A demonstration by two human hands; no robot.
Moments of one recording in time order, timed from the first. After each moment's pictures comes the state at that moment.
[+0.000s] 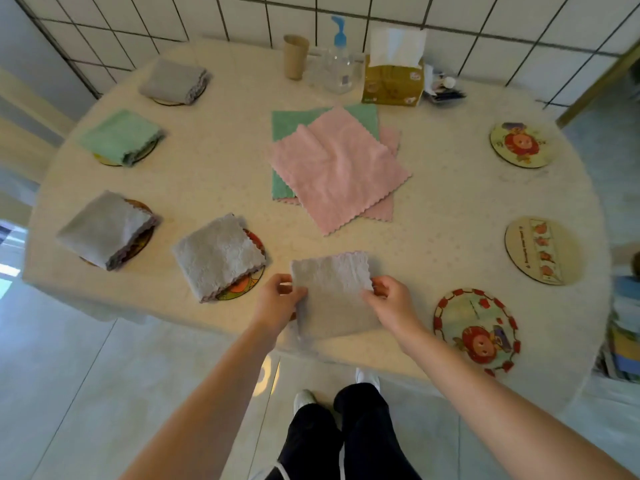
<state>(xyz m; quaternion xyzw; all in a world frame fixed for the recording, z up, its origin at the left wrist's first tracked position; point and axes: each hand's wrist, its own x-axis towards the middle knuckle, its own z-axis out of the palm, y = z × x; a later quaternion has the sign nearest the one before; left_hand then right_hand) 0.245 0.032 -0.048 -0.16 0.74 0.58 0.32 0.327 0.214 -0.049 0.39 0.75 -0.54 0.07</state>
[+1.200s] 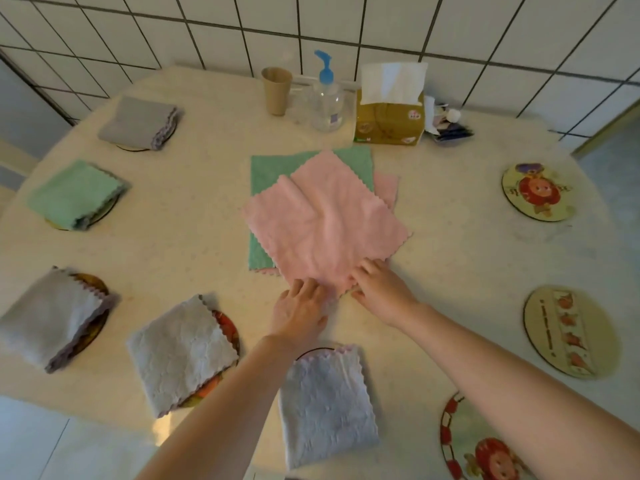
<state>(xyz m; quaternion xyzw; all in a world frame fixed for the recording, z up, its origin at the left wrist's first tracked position) 0.114 0.141 -0.078 0.37 0.91 0.02 0.17 0.152 0.327 -0.071 0.00 0.98 -0.14 0.12</state>
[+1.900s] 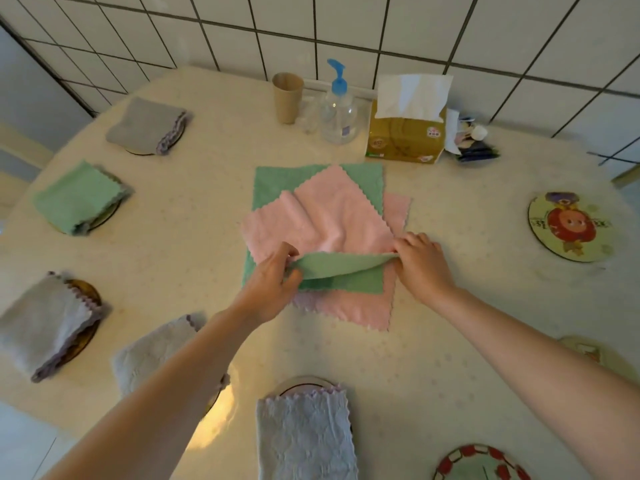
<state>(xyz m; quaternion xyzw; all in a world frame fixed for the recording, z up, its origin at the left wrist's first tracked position) 0.029 0.153 -0.032 0.18 0.90 0.33 0.20 0.086 0.423 -0.072 0.08 0.99 -0.09 0.03</state>
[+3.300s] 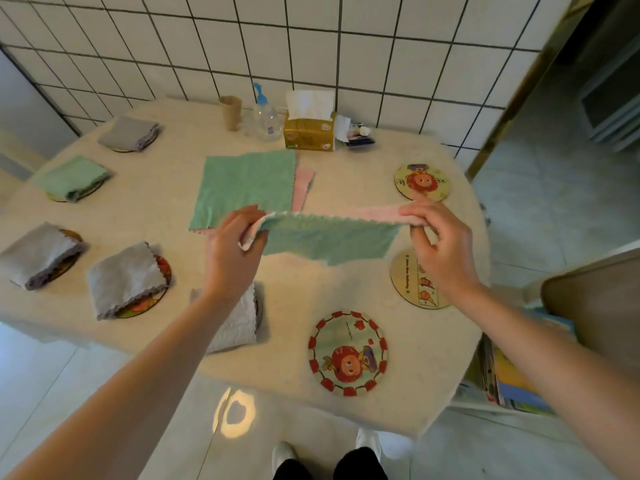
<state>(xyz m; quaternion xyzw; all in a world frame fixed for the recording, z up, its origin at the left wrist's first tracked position) 0.284 0.222 0.088 0.23 0.87 0.42 -0.14 0.393 0.505 0.091 0.03 0.87 -0.38 -0.31</state>
